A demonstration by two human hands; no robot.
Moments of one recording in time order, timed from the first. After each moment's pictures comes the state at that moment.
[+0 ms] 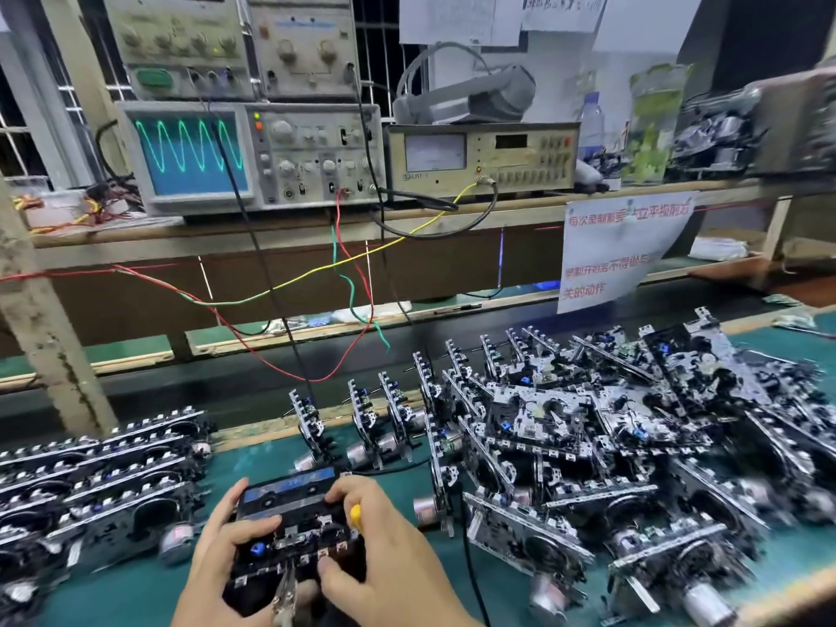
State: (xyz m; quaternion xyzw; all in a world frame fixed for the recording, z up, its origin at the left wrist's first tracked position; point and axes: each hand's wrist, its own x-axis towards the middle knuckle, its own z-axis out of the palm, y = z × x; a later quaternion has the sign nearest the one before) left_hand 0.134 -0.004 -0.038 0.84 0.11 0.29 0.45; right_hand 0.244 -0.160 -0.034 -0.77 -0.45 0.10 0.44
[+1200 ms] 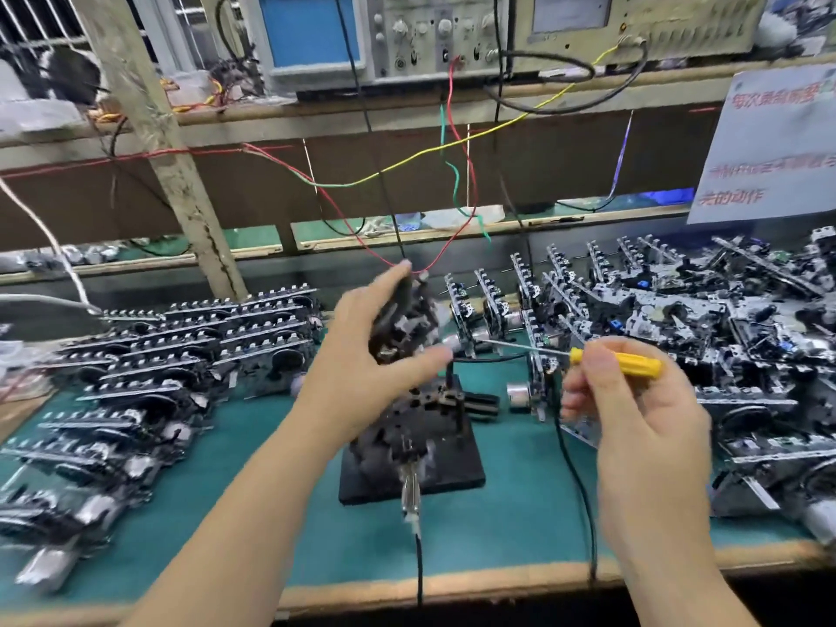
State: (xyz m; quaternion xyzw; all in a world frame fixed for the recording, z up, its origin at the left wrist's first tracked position) left_hand 0.144 -0.015 0.023 0.86 0.13 0.29 0.40; right_hand 0.221 -0.230 -0.001 -0.54 -0.22 -0.04 0.81
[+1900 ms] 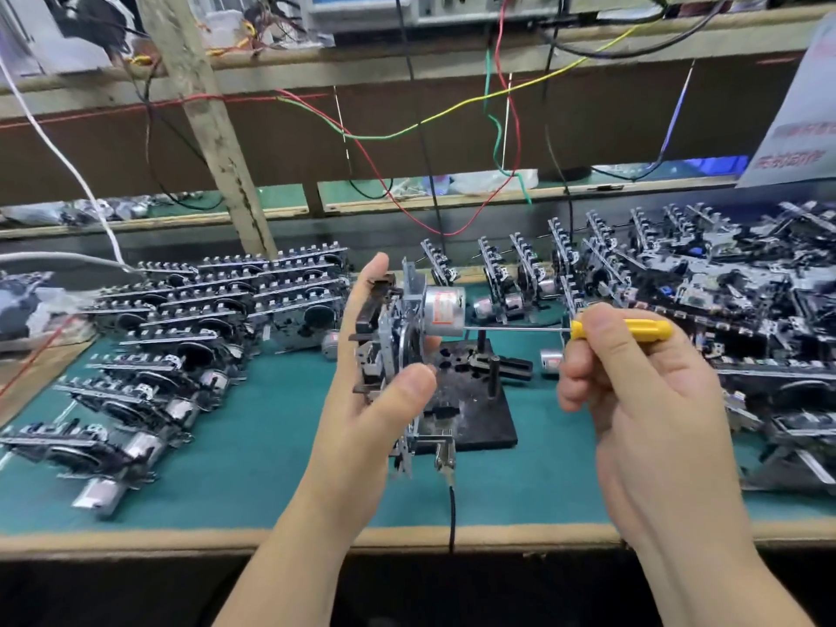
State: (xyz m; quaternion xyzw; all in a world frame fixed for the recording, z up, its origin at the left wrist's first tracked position) left_hand 0.075 -0.064 -0.009 0.64 0.14 0.32 0.69; right_hand 0.192 -0.213 0.010 -0.47 -0.25 0.08 0.84
